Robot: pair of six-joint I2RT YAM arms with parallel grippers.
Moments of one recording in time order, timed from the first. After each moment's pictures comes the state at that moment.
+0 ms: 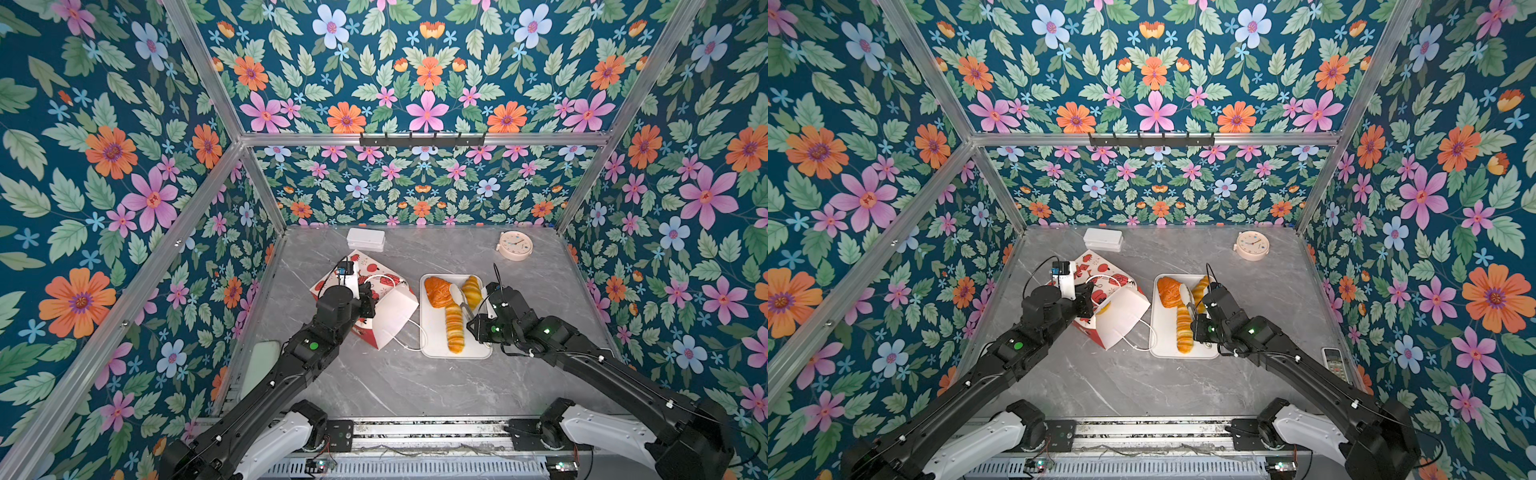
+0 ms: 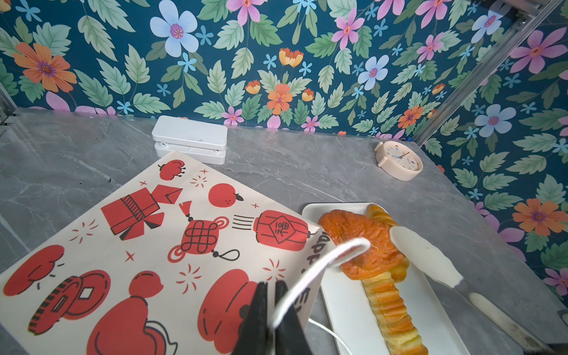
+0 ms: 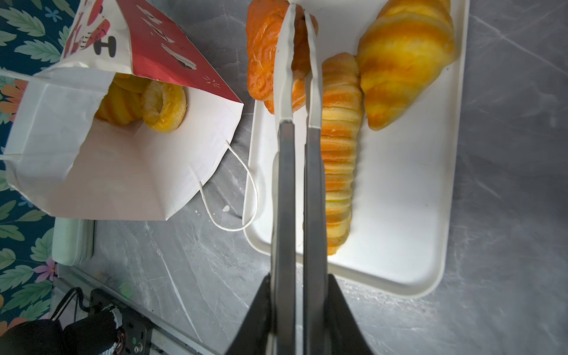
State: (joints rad) left arm -0.58 0.90 0.68 -0.11 -0.20 -0.34; right arm 0.65 1.09 0.80 -0.57 -0.05 0.69
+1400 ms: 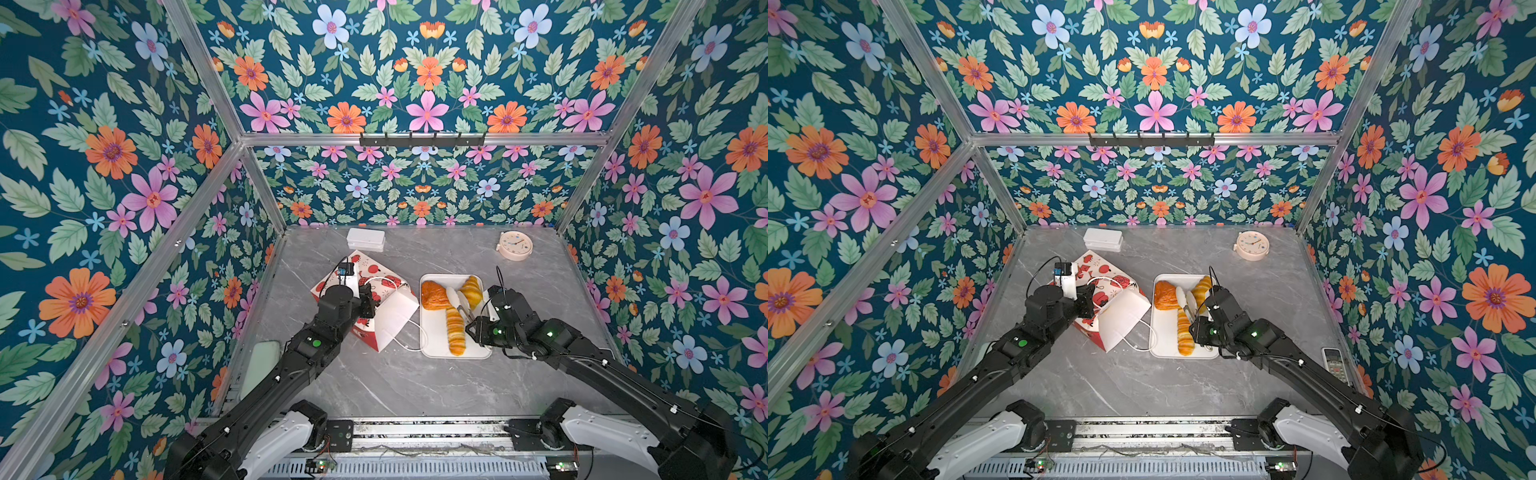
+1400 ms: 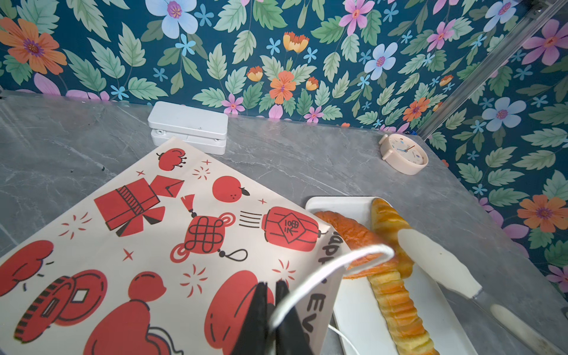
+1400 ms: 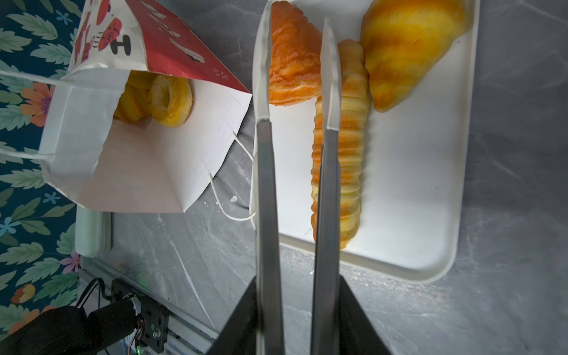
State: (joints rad) left arm -0.54 0.94 0.65 -0.07 -0.15 -0.34; right arm 0.66 1.02 0.77 -0.62 -0.12 0.73
